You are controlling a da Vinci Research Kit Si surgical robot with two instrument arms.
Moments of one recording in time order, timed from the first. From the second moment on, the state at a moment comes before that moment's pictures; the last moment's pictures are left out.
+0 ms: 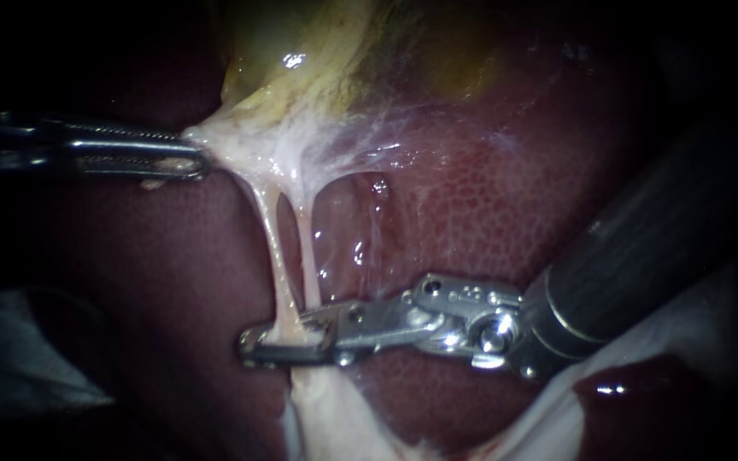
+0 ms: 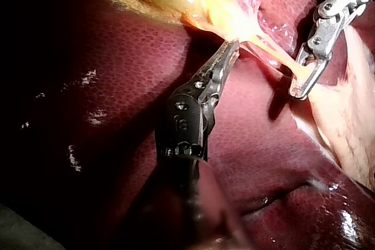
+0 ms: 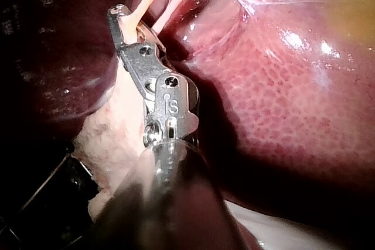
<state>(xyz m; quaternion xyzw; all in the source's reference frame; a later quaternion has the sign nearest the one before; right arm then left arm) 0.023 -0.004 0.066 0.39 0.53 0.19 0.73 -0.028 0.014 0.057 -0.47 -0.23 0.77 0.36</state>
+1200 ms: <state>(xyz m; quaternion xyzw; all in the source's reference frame) 0.009 0.003 0.059 0.17 0.56 0.08 0.81 -0.028 0.014 0.057 -0.47 -0.23 0.77 0.36</state>
